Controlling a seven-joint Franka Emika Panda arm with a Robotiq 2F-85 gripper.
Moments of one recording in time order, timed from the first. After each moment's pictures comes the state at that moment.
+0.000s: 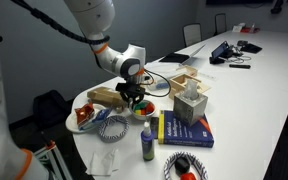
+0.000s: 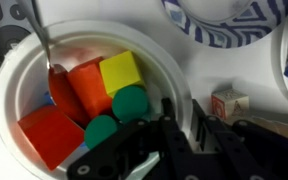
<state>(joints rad) -0.01 0.33 0.29 -2.34 0.07 2.57 -0.42</state>
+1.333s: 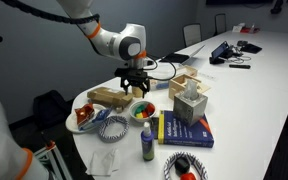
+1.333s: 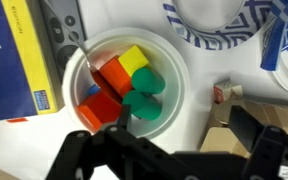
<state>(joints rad) 0.04 0.11 0.21 -2.36 0.02 2.40 -0.32</state>
